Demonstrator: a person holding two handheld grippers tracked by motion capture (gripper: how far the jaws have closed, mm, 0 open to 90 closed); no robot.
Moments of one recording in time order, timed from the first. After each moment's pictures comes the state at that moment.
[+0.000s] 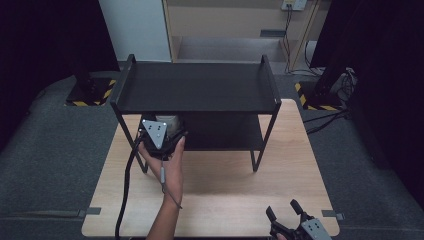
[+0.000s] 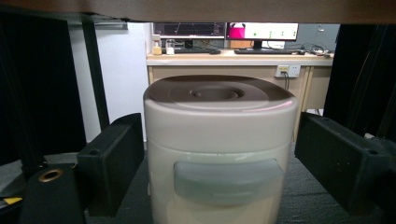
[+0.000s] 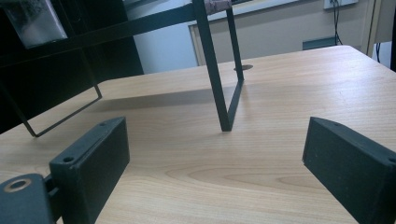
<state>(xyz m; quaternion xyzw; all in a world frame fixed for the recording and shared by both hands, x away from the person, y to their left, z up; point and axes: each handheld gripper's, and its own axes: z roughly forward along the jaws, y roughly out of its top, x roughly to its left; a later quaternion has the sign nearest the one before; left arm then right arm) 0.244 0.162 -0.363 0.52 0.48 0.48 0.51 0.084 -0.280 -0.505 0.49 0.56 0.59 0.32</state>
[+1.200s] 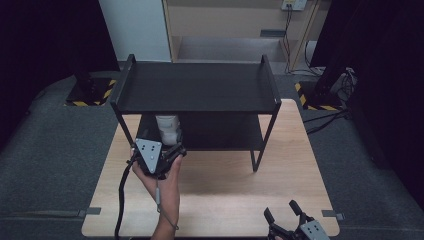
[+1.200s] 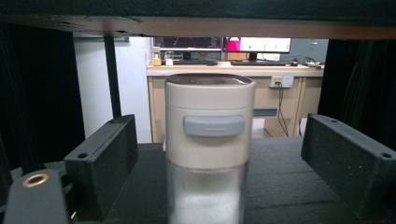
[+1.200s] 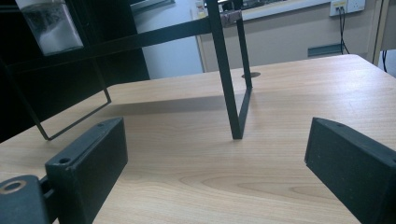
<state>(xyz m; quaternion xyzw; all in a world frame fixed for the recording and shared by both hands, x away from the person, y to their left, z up) 0.191 0.169 -0.375 0.51 0.47 0.48 0.54 0.078 -0.274 -0.498 0.48 0.56 0.60 0.33</state>
